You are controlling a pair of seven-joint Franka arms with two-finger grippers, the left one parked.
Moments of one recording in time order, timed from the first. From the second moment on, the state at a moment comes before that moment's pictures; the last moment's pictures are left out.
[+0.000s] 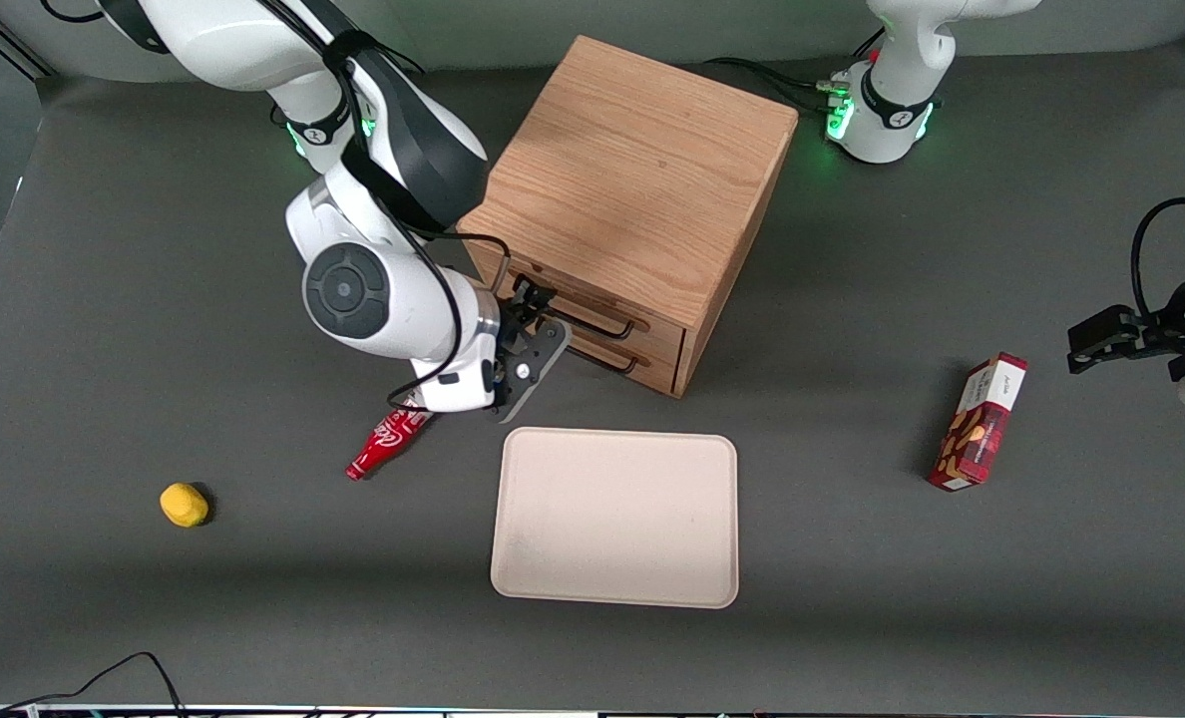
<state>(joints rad) 0.46 0.59 0.13 -1.20 0.27 1.69 -0.31</state>
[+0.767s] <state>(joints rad) 0.49 0.62 0.15 -1.25 0.26 1.75 -0.32</state>
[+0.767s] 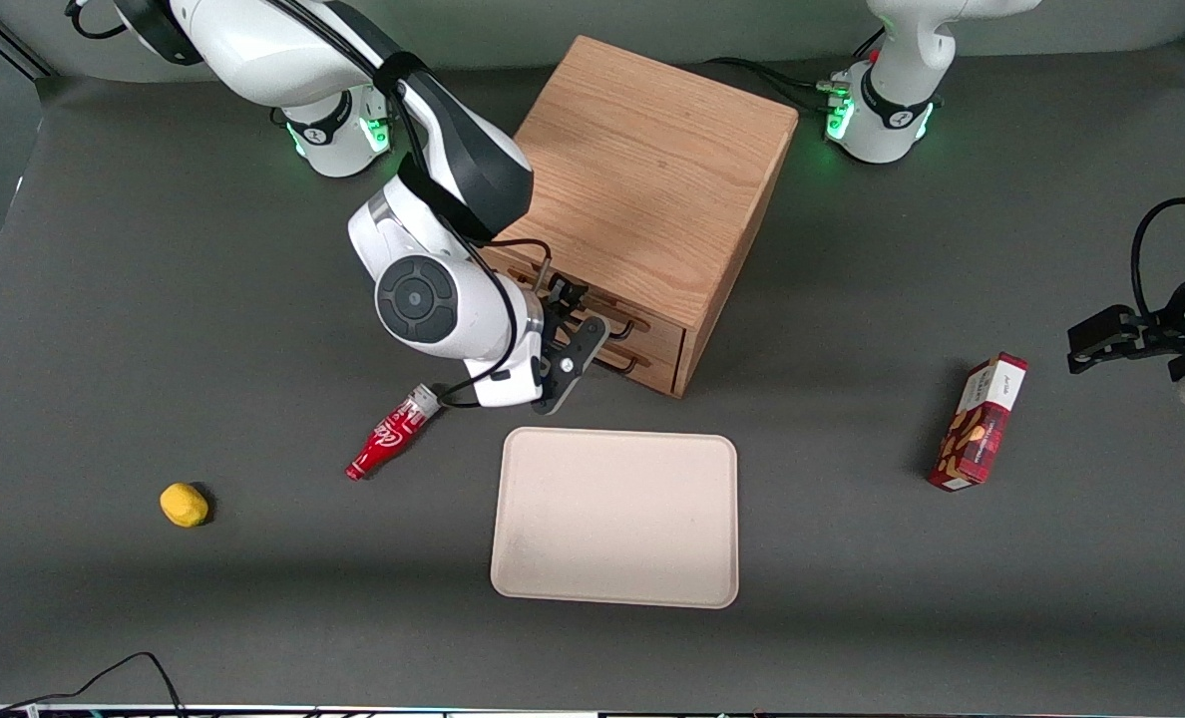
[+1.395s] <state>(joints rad) 0.49 0.66 0.09 -1.21 0.16 1.79 -0.47</state>
